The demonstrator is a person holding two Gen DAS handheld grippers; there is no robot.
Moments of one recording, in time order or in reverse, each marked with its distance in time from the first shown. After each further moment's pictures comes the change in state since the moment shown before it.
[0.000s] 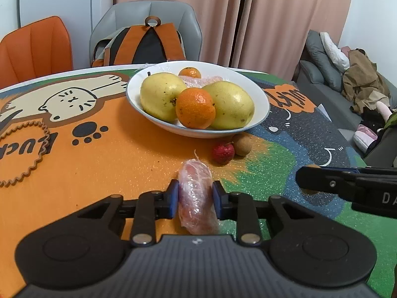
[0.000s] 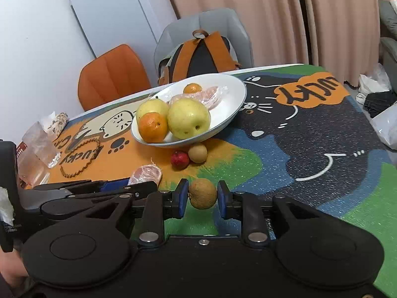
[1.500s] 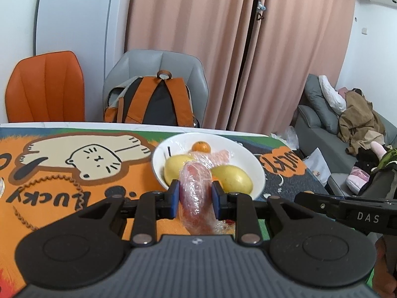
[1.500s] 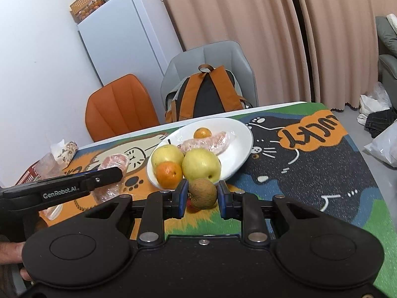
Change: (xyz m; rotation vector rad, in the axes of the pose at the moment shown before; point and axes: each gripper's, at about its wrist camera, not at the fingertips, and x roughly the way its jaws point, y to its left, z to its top) left arm -0.067 0.024 0.053 -0.051 -0.203 -0.006; right arm -0.020 0.010 0.039 0.003 -0.128 0.027
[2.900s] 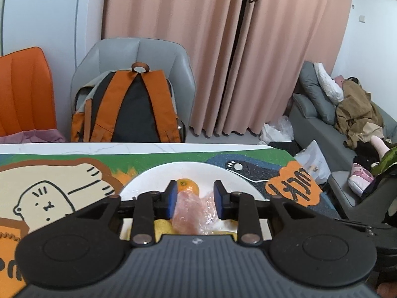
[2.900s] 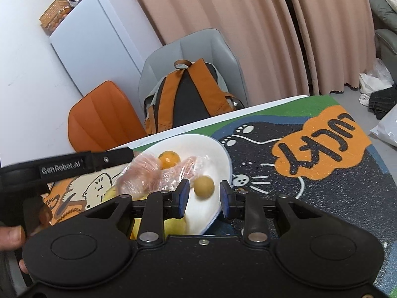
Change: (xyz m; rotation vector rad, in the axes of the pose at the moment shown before) left arm 0.129 -0.012 0.065 0.035 0.081 -0.055; right arm 0.097 -0.058 0.040 0.120 0.043 -0.003
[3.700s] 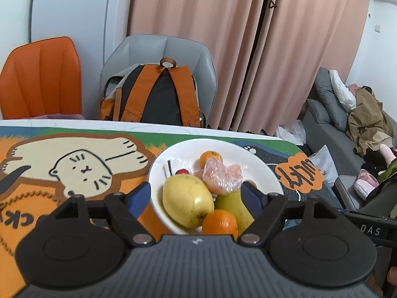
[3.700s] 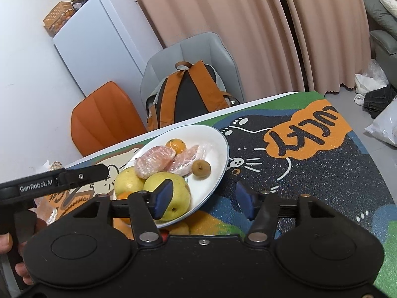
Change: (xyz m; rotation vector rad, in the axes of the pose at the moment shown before) left arm -0.062 0.016 -0.038 -0.074 0.001 0.069; right arm -0.042 0.005 -0.022 -0.006 -0.014 0.000
